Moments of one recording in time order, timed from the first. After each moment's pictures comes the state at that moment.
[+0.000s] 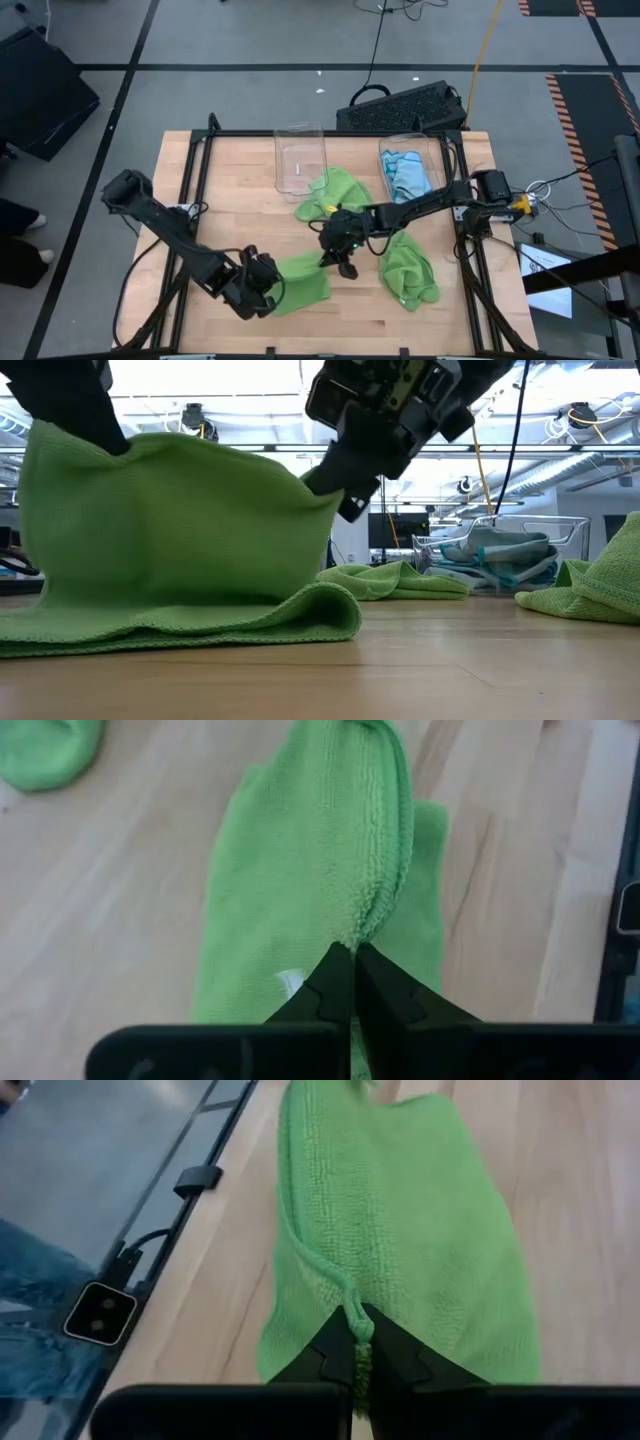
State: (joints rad) left arm -0.70 1.57 1.07 -0.62 -0.45 -1.05; right arm 0.12 1.82 1.05 0.08 -0.42 0.19
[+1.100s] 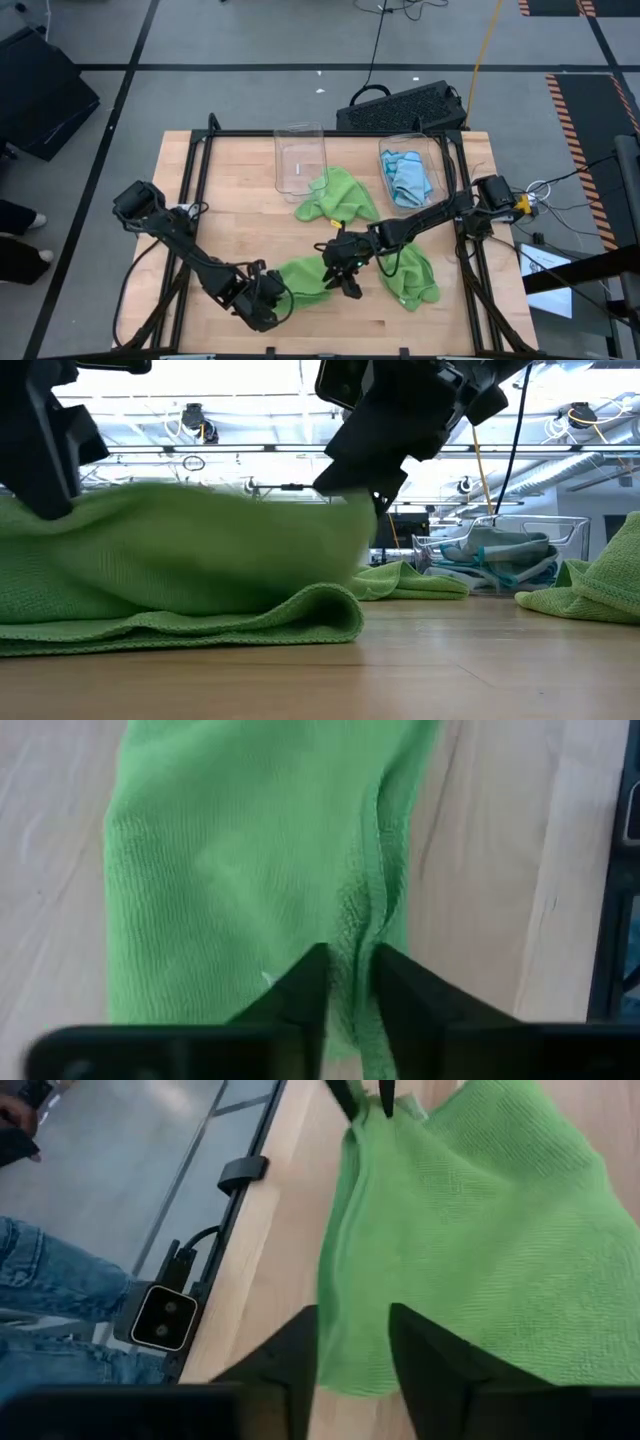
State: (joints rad) left arm -0.71 1.72 1.07 -0.49 -0.32 -0.98; right arm 0.26 1.82 1.04 0.13 -0.35 0.38
